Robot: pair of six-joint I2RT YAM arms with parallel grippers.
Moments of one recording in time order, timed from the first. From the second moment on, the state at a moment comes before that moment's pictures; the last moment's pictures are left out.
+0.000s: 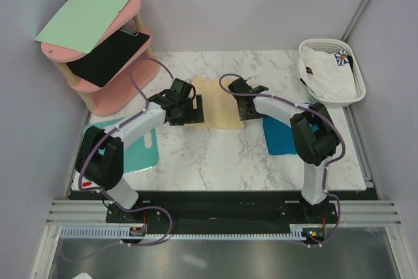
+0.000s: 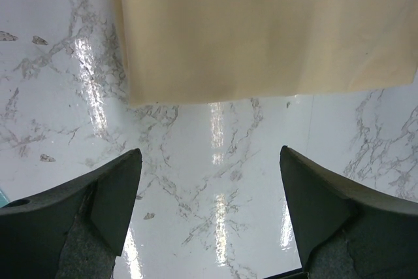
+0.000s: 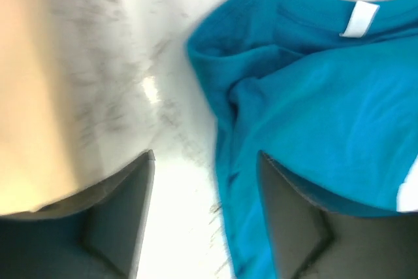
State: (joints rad) left arm -0.51 1.63 1.17 -0.53 -0.03 -0.53; right arm 0.55 2.00 1.42 -0.71 0.61 0.47
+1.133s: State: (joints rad) left arm -0.51 1.60 1.14 -0.54 -0.06 -0.53; right arm 0.40 2.15 1.45 -0.13 -0.28 0.50
